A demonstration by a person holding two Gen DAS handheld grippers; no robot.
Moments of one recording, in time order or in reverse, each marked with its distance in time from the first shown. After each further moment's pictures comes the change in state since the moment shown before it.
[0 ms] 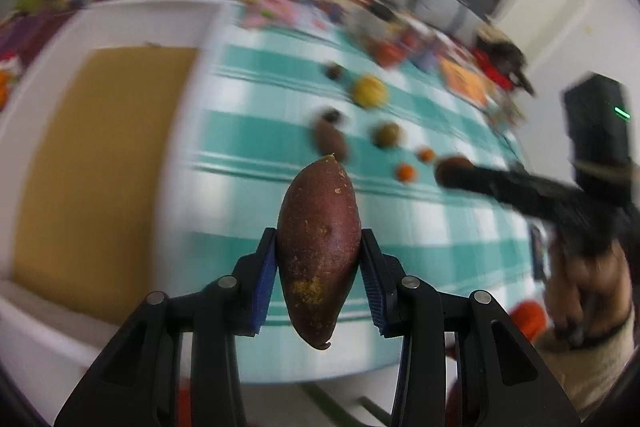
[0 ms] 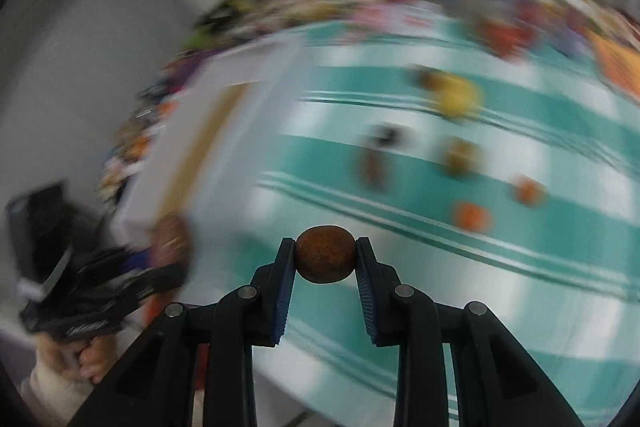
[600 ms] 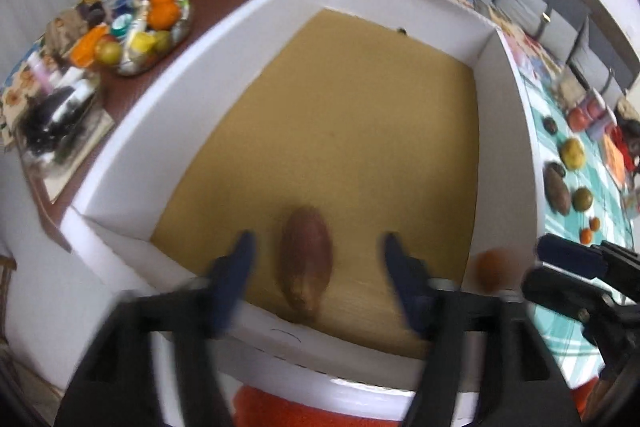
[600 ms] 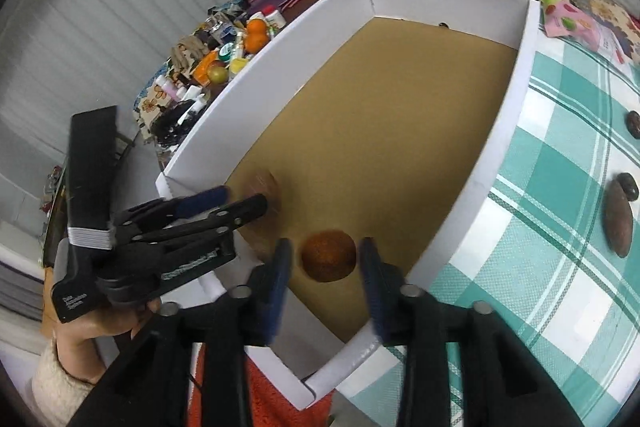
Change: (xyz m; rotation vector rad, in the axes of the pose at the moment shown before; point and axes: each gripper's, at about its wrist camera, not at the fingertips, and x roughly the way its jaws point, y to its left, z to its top) left arm -0.007 0.197 -0.030 -0.297 -0.056 0.396; right arm 0.160 0.165 -0.002 -0.160 0.138 0.044
